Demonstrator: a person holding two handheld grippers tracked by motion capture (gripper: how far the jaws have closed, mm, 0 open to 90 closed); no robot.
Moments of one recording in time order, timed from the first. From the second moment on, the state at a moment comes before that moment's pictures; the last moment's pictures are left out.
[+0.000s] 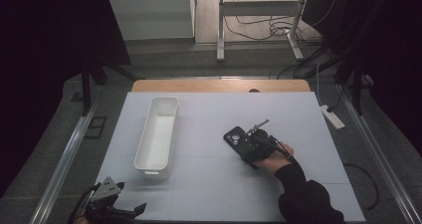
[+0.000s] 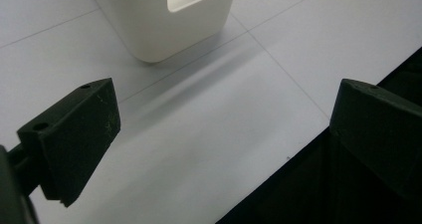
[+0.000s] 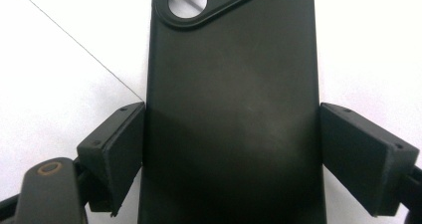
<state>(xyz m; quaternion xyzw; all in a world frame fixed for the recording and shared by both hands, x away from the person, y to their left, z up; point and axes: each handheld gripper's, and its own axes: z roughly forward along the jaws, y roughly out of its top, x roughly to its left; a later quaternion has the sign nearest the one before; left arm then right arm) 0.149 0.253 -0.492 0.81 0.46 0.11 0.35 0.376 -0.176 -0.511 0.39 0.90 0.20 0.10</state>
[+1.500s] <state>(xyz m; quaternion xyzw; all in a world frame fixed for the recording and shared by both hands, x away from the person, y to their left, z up) 0.169 0.234 -0.456 0.80 0.40 0.13 0.42 0.330 -0.195 -0.467 0.32 0.89 0.31 0.09</state>
